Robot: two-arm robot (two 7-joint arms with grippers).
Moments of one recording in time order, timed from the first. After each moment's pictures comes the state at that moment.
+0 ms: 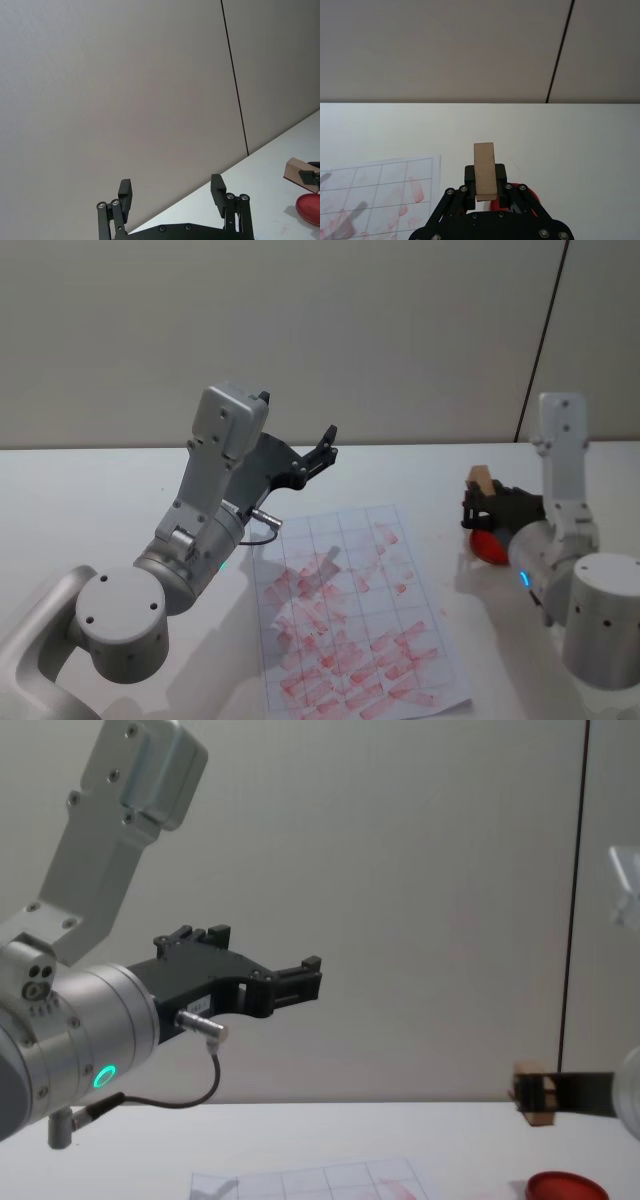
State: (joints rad) left arm -0.24 0.38 0.45 -1.63 -0.20 0.01 -0.01; right arm 0.14 0.02 -0.24 -1.63 0.14 0.56 -0.15
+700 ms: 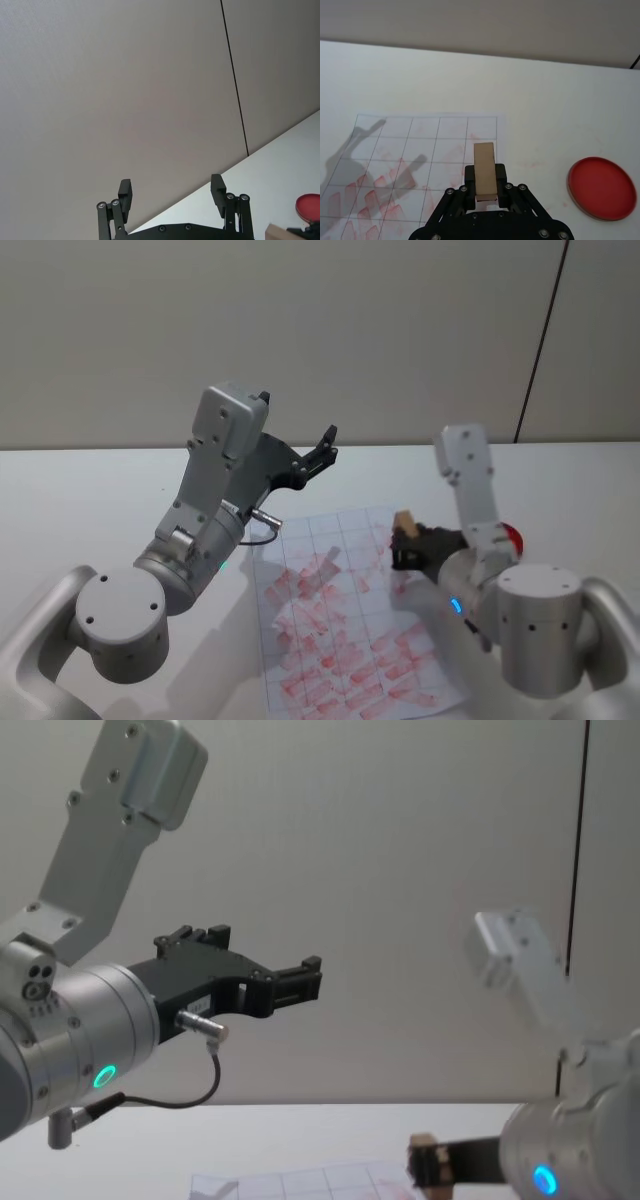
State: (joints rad) left arm -0.24 0.38 0.45 -1.63 -0.20 0.01 -0.01; right arm 0.17 -0.05 -0.32 -1.53 0.08 0.65 -0.06
